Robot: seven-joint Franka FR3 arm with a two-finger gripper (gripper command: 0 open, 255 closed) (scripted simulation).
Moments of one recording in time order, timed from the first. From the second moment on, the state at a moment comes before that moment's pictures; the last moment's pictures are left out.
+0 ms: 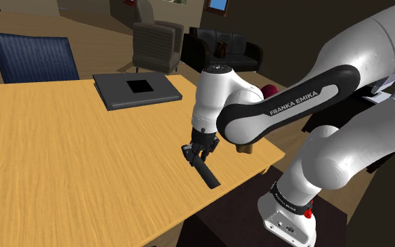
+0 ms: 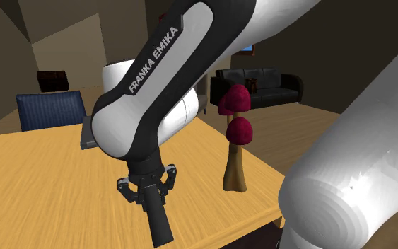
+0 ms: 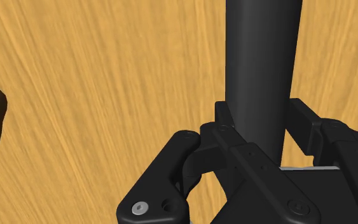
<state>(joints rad) 0.09 -0.41 0.50 -2.77 0.19 2.35 0.71</state>
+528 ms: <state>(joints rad) 0.10 -0.49 0.47 -2.73 0.20 2.22 0.70</state>
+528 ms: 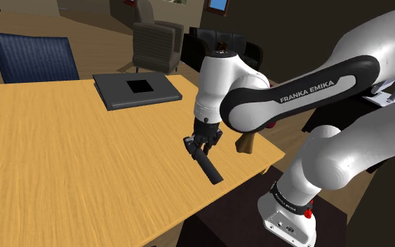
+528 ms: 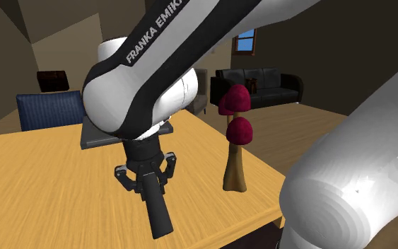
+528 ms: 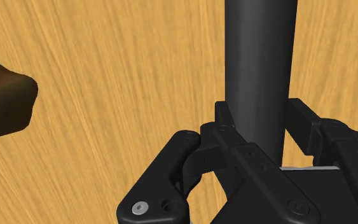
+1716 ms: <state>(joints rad) 0.11 -0.63 0.41 -2.58 0.18 1.94 0.67</state>
